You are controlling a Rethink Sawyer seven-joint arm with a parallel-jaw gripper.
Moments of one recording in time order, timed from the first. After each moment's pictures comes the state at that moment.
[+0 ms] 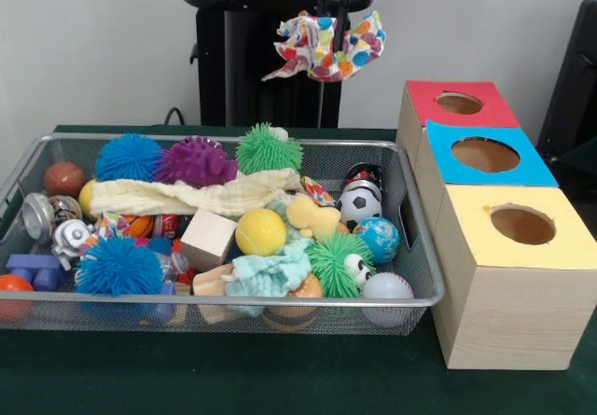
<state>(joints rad) 0.78 -0.06 -0.94 2.07 2.46 0.82 0.04</state>
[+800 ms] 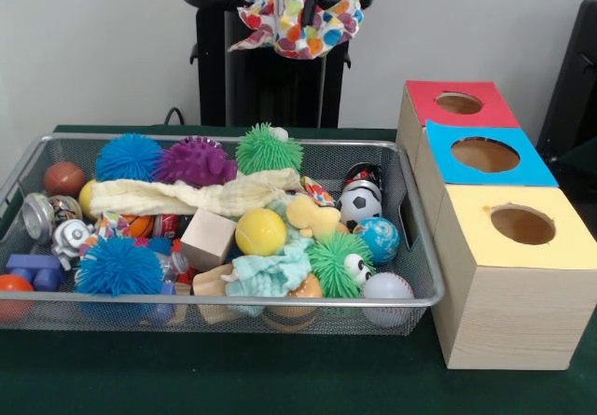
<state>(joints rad) 0.72 -0.17 -0.94 2.02 2.38 0.63 0.07</state>
